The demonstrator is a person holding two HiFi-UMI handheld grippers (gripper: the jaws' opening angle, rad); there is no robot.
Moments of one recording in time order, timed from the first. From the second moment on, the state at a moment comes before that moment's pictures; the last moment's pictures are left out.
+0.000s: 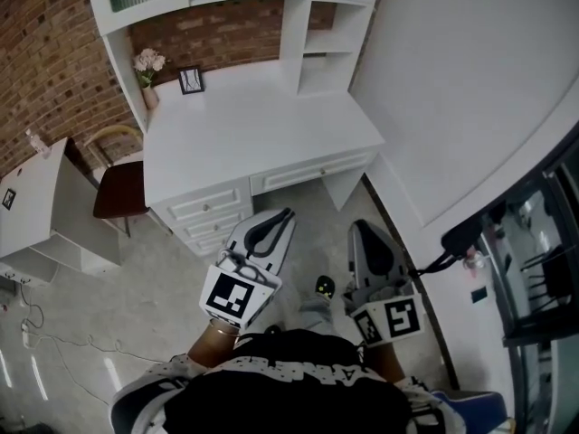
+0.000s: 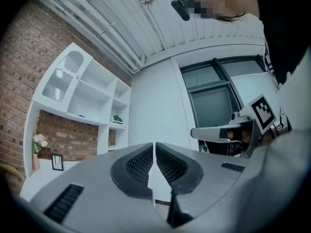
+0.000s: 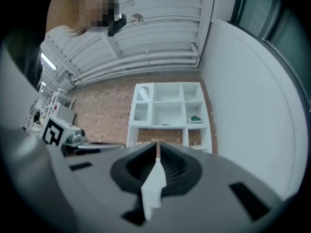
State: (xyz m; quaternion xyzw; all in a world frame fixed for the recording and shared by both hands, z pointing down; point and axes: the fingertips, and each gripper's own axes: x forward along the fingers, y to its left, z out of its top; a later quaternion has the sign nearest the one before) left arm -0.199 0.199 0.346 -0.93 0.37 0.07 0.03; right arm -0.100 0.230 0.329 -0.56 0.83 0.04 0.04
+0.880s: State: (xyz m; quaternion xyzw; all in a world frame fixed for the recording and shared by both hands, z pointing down) left arm -0.148 0.112 0.349 -0.90 0.42 0.04 0.05; right arm -0.043 0.124 0.344 -0.51 0.86 0.01 0.06
